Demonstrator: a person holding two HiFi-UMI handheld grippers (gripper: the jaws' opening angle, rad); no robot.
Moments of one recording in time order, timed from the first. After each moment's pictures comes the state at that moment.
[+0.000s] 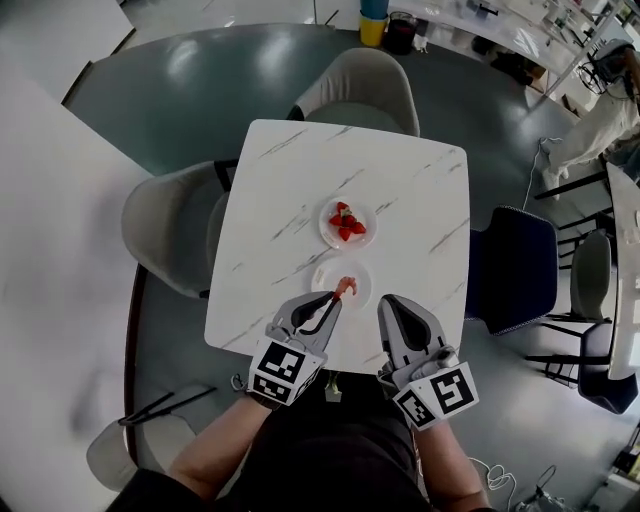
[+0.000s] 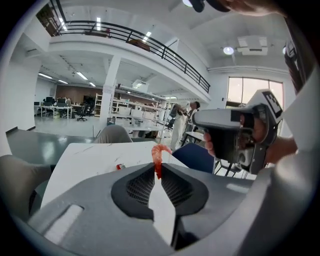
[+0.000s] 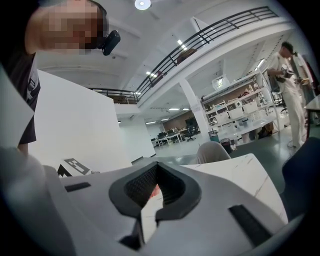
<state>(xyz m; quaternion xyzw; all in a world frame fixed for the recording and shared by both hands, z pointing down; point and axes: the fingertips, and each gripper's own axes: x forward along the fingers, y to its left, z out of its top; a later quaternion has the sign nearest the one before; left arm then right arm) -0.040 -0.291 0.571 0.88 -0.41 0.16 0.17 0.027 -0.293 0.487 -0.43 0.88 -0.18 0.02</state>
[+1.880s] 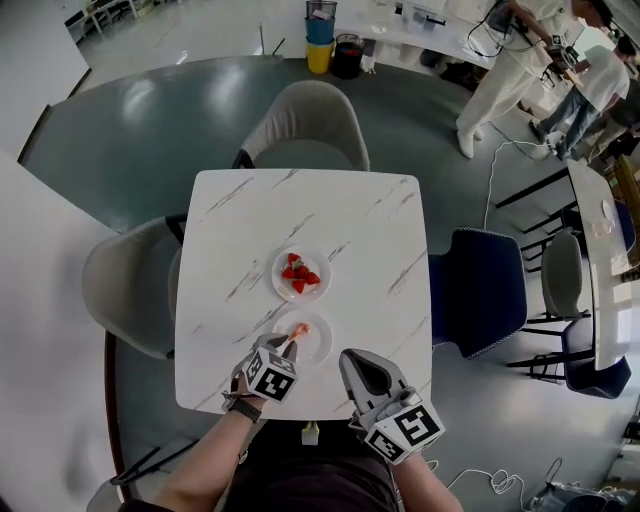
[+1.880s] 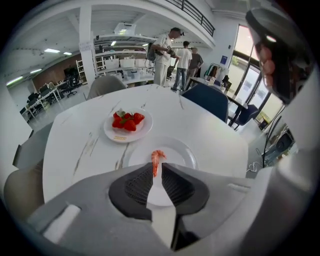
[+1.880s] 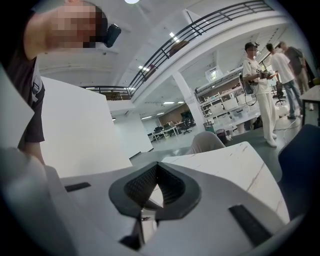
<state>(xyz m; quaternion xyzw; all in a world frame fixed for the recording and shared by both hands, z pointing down) -0.048 -0.315 0.746 0.79 -0.33 0.46 0.23 0.042 -0.304 0.533 -0.43 0.87 -0.24 -0.01</state>
